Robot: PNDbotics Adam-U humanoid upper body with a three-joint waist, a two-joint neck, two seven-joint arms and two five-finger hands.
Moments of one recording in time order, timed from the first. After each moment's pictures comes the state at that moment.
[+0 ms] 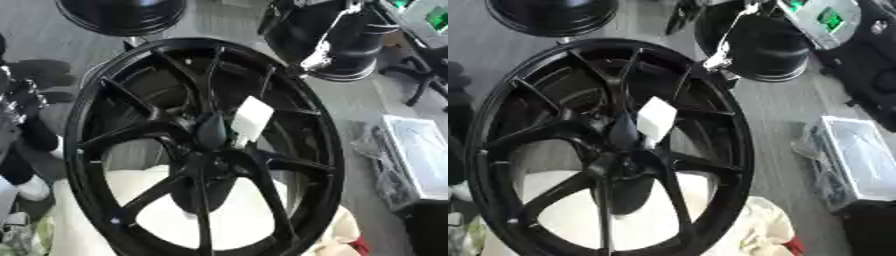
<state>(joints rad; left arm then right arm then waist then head) -0.48 0.50 -0.23 -1.89 0.39 0.02 -0.21 -1.13 -0.87 0.48 -1.32 0.21 -0.37 0.81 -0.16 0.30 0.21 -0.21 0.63</state>
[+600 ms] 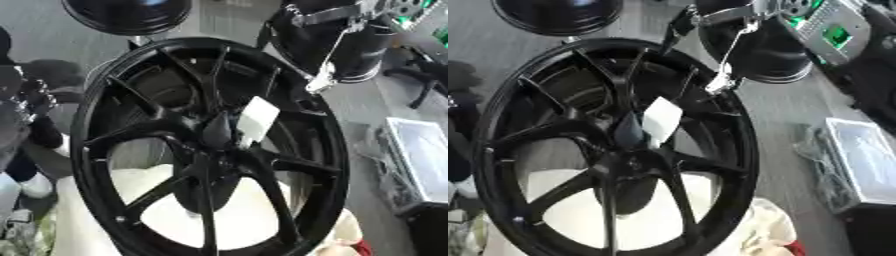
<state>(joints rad) -0.48 0.50 -0.23 -1.89 0.38 0.02 -0.22 -1.08 -0.93 0.51 -1.50 0.19 -0.38 0.80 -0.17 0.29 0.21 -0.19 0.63</state>
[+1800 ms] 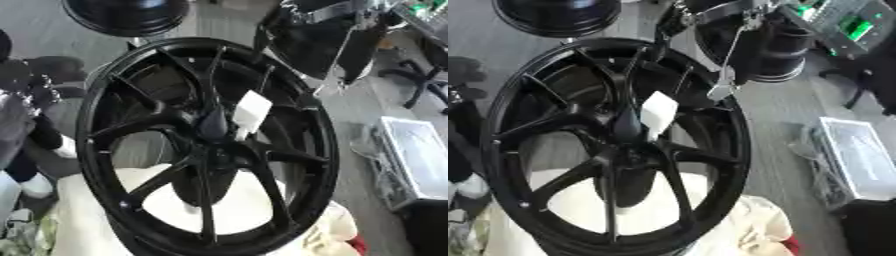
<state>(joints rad) -0.46 0.50 -0.24 -1.87 0.38 0.02 -0.22 -1.09 -0.92 0.57 -1.59 0.15 -0.35 0.83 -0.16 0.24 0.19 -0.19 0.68</state>
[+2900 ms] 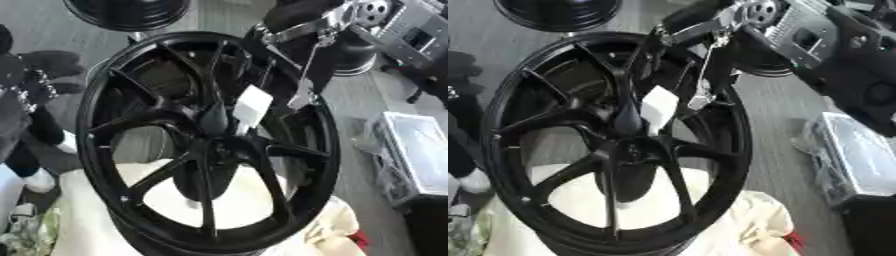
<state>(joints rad) -0.46 0.50 -0.24 -1.87 0.39 0.02 -0.22 -1.09 -0.85 0.64 -1.49 0.14 -0.35 0.83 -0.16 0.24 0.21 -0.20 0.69</state>
